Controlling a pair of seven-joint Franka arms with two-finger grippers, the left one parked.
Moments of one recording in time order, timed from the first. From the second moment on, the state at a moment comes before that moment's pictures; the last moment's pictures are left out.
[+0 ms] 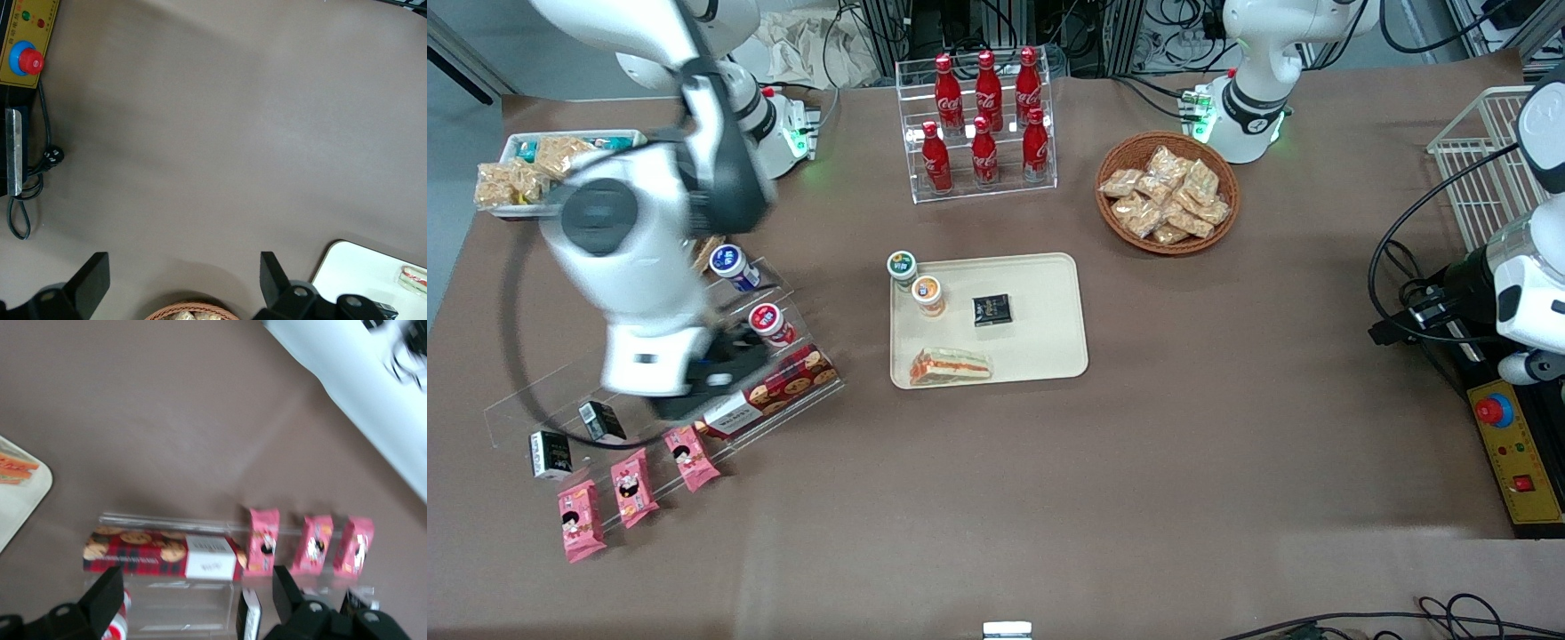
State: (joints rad) arm 0.66 0.23 -0.48 -1.62 -0.05 1.94 -0.42
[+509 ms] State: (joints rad) arm 0.36 0.06 -0.47 -1.62 0.05 1.71 -0.35
